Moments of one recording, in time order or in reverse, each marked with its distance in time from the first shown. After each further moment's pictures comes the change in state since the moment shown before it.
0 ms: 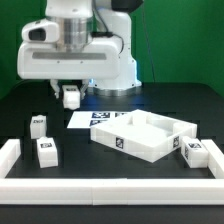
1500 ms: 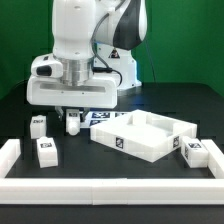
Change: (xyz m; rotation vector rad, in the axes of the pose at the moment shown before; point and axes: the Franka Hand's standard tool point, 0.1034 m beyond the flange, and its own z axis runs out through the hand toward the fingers) arm -0.030 -0.013 0.065 -0.037 -0.070 0.025
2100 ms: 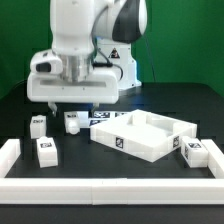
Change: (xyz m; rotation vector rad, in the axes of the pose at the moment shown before) arm 0.005 -0.016 -0.040 0.088 -0.051 0.005
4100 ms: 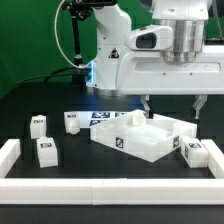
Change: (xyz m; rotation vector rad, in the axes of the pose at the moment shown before) arm 0.164 -0.171 -0.069 -0.038 0.241 -0.048
